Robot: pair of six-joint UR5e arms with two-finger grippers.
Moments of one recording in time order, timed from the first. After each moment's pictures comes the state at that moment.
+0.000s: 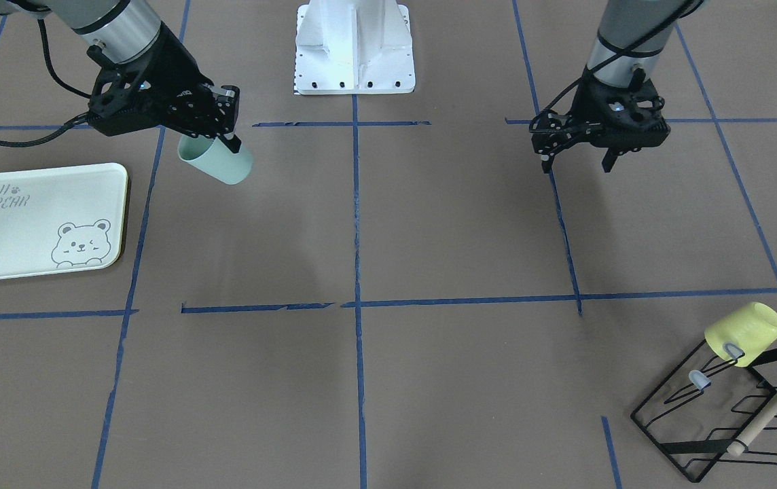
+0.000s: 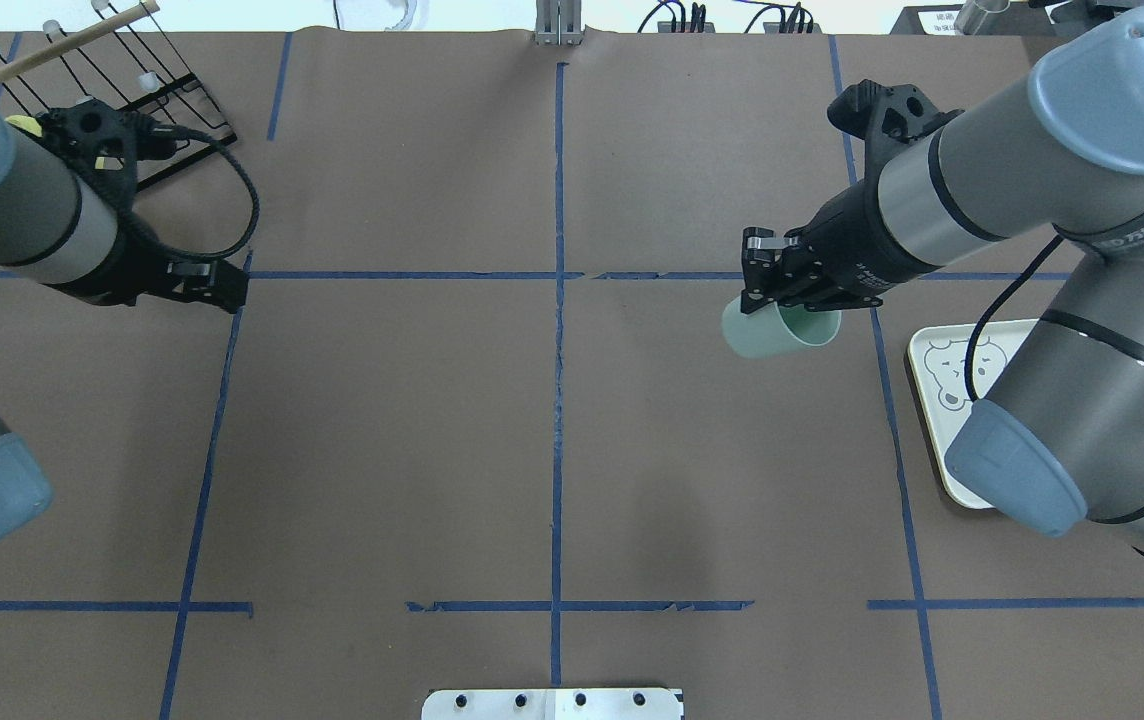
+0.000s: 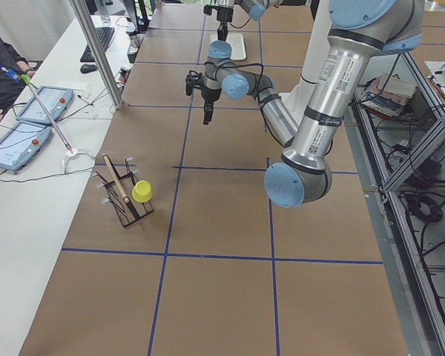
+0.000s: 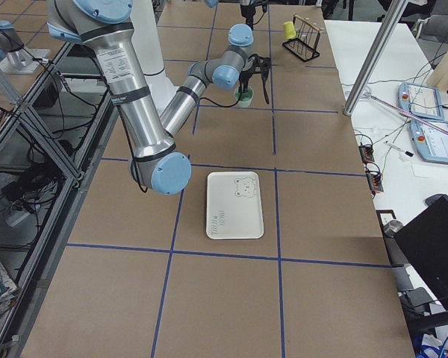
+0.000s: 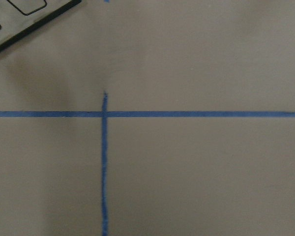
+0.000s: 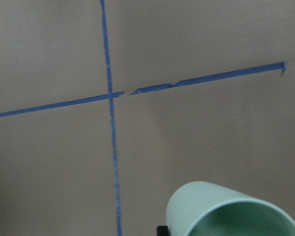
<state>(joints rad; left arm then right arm) -0.83 -1.82 -2.14 -1.40 -1.94 -0.84 0.80 -1.17 2.08 -1.53 2.17 1.22</state>
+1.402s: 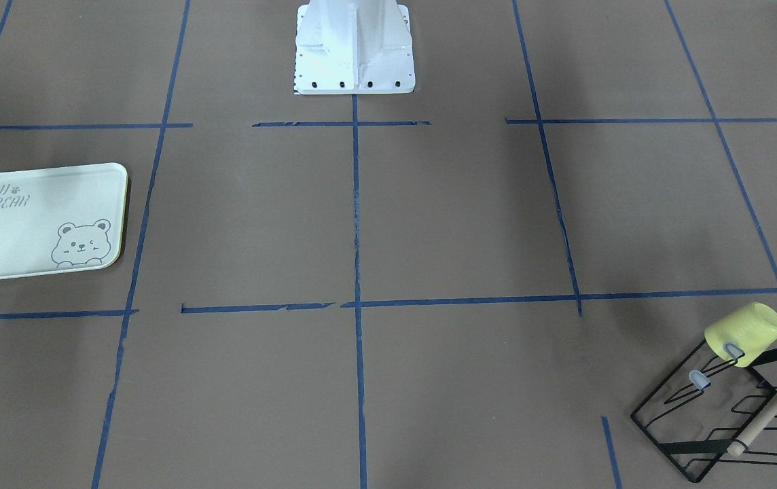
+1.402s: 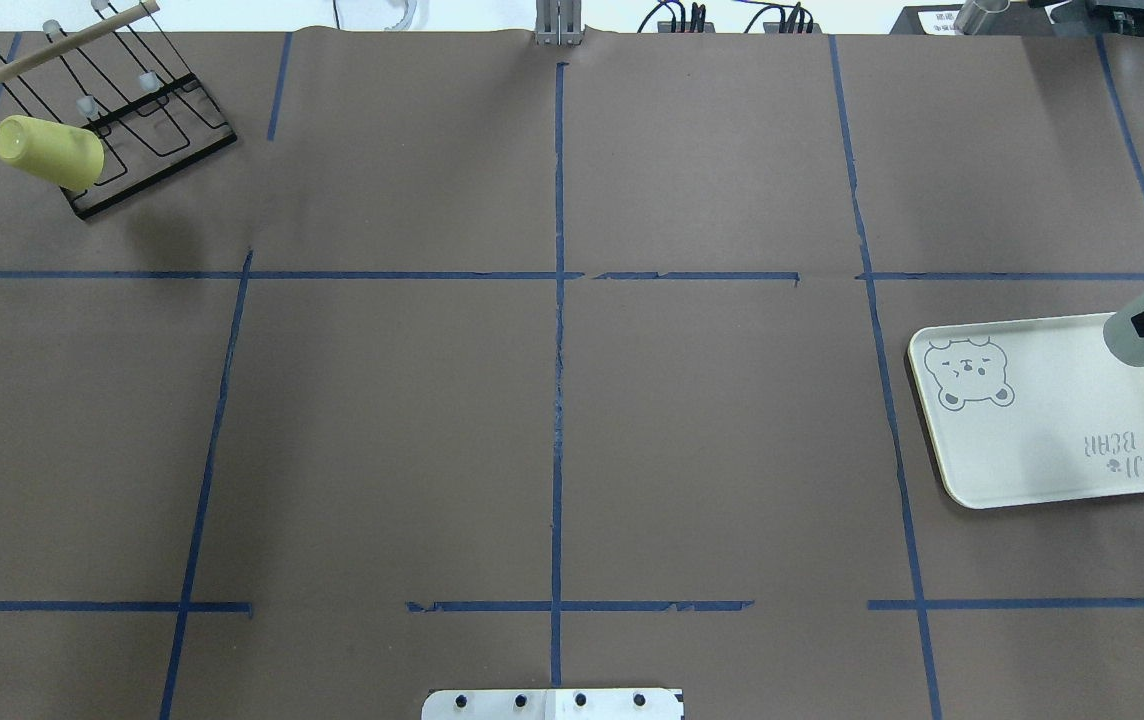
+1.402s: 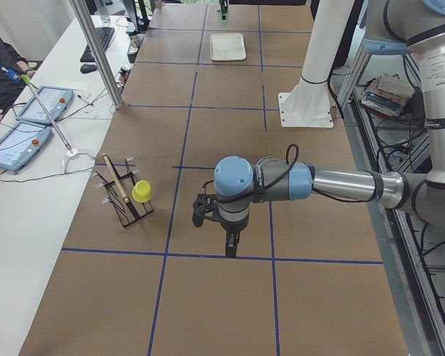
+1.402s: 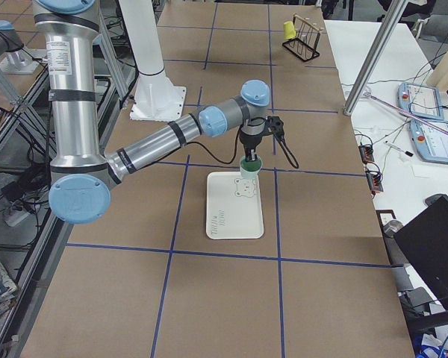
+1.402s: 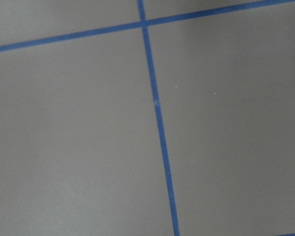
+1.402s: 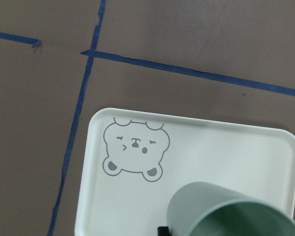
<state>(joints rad) -1.63 -1.29 -1.96 -1.38 -2.33 0.19 1.19 -1.67 2.03 -1.50 2.32 0.36</state>
